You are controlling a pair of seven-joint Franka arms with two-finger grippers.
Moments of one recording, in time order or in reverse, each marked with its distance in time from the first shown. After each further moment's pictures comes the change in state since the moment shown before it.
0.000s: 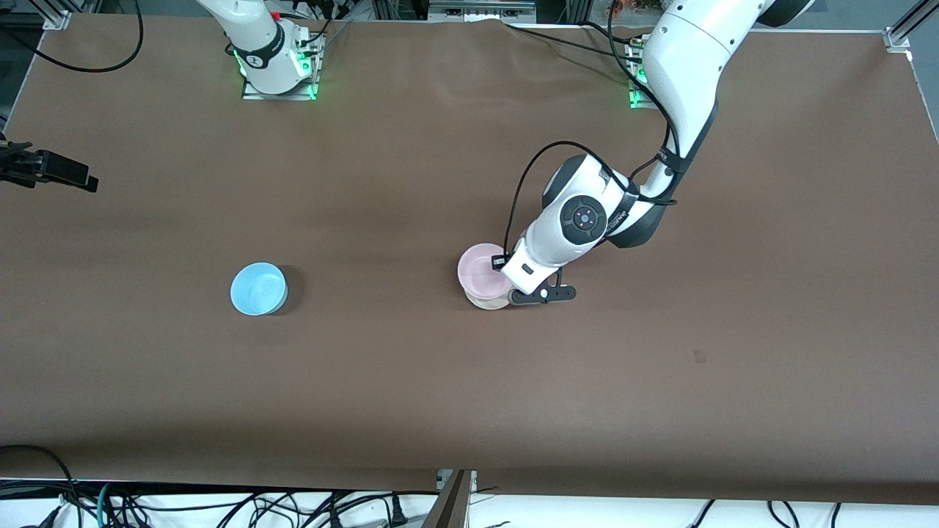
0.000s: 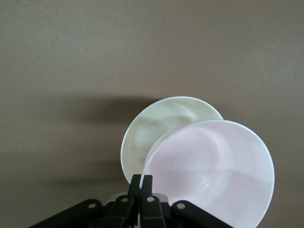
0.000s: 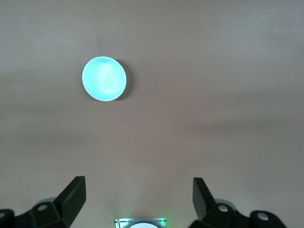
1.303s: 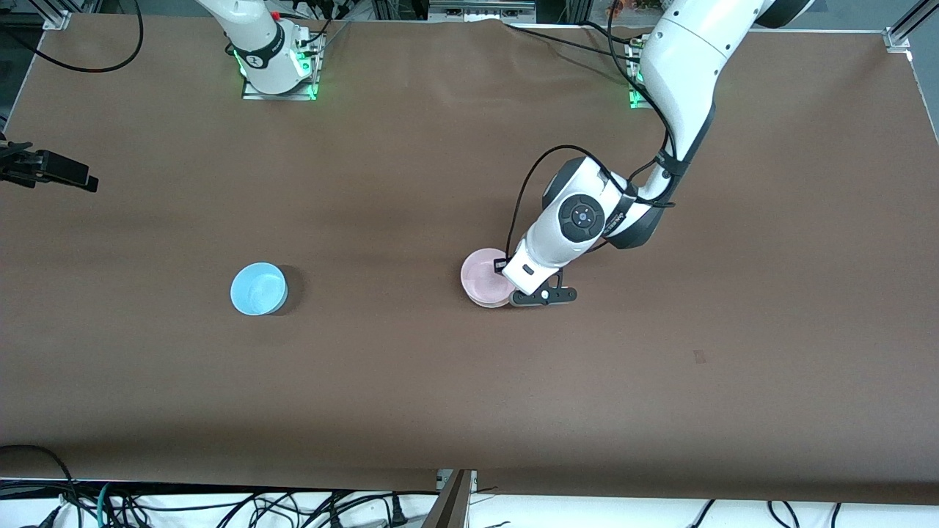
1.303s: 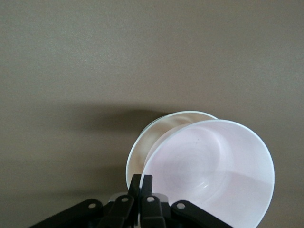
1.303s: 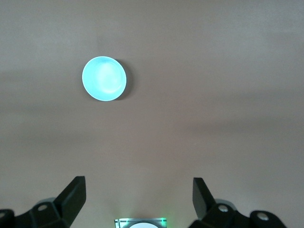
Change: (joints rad) left arm -0.006 0.008 0.012 -0.021 0.029 0.058 -0.002; right arm 0.000 0.000 0.000 0.000 0.000 -0.001 0.000
